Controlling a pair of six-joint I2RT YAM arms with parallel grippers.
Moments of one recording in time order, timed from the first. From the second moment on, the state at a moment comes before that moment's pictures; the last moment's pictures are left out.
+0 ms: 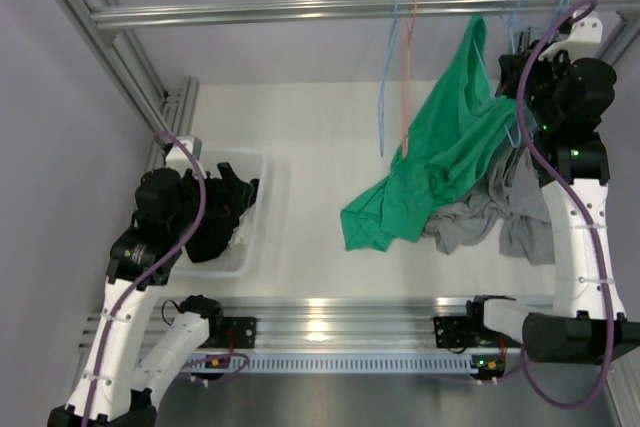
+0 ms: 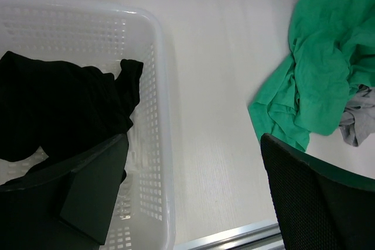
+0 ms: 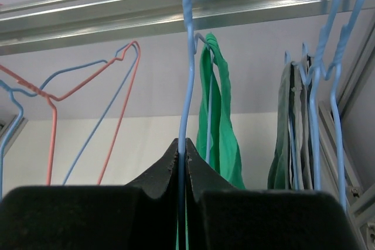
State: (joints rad) left arm -0.22 0.70 0.99 -0.70 0.08 -0.33; right arm -0.05 1.19 1.49 -0.27 -0.16 0.18
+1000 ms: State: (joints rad) left arm -1.16 1.43 1.87 -0.57 -0.07 -0.19; right arm -0.04 0.42 1.41 -0.71 -0.26 0.21
